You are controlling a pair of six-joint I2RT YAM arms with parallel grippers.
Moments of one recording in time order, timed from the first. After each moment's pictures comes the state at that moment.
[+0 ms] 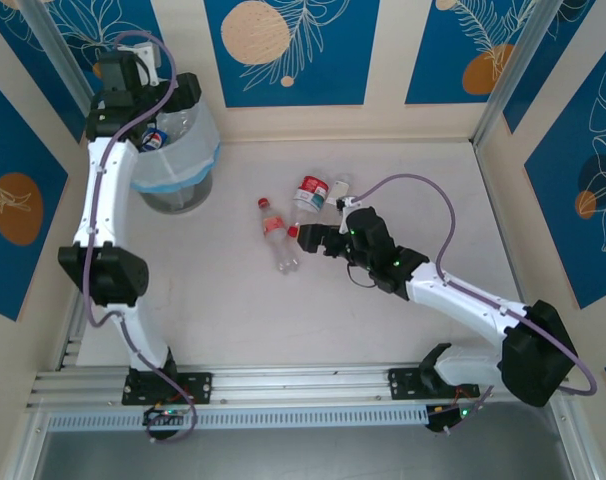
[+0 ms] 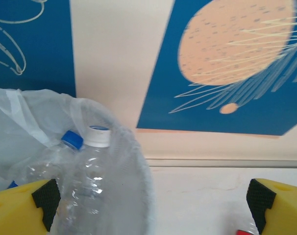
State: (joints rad) left arm -0.03 1.85 2.15 -0.65 0.18 -0.20; right arm 0.71 1.24 0.81 -0.09 0.03 0.64
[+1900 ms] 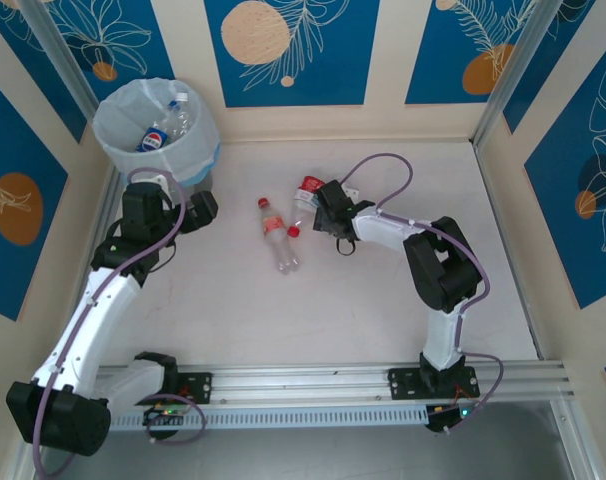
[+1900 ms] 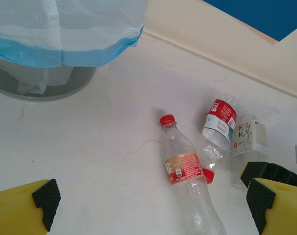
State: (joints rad) left arm -0.19 1.03 1.00 -0.53 0.05 -0.50; right arm 0.56 1.91 1.26 -0.40 0.31 0.69
